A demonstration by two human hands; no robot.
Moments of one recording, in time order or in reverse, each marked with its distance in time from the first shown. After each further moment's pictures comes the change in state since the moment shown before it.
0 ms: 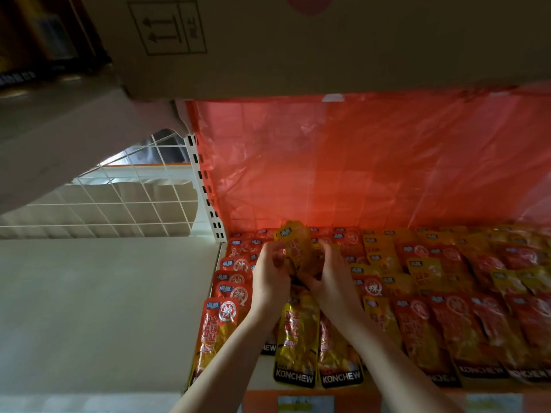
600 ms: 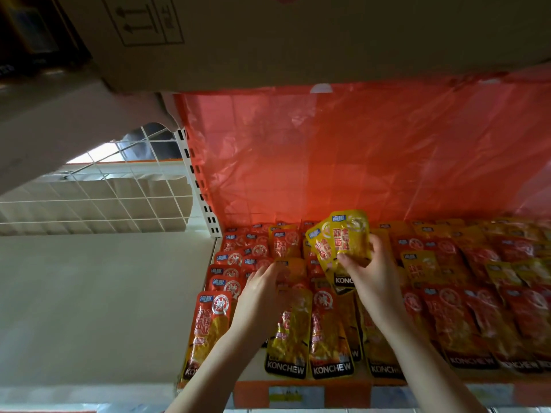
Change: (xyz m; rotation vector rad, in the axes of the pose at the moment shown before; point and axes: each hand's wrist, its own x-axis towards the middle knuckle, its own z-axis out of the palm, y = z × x) left_hand -0.031 -0.008 -0.017 0.551 -0.251 0.135; right_hand -0.011 0.022 -0.060 0.258 0.197 0.156
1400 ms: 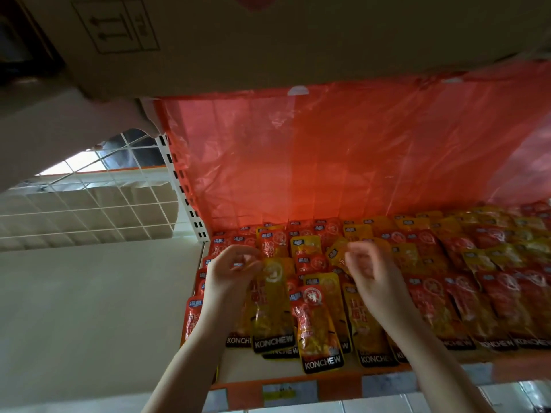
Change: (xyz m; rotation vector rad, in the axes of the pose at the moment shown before) left_hand 0.000 0.010 -0.040 -0.781 0.209 -0.098; right_hand -0.026 -0.008 -0.036 -0.204 -0.048 -0.218
